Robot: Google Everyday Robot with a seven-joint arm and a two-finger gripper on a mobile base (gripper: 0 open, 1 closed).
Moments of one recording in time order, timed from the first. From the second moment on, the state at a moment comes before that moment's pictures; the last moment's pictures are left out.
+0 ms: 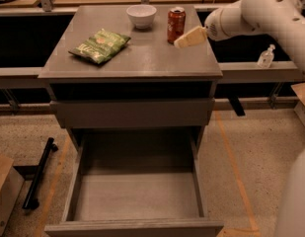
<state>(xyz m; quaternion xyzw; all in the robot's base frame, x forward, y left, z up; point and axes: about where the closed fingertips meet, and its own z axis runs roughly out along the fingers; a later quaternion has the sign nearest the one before) 0.798 -0.160 0.923 -0.32 0.81 0.07 0.49</state>
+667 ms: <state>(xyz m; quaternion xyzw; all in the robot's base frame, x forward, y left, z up) 0.865 -0.133 0.913 -0.32 0.80 0.06 0.51</state>
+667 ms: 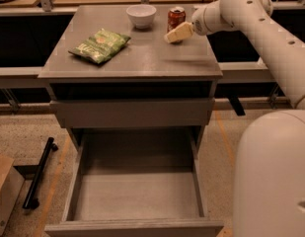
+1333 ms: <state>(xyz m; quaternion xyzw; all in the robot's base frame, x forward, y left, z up) 0.910 -0.098 0.893 -0.29 0.79 0.14 0.52</state>
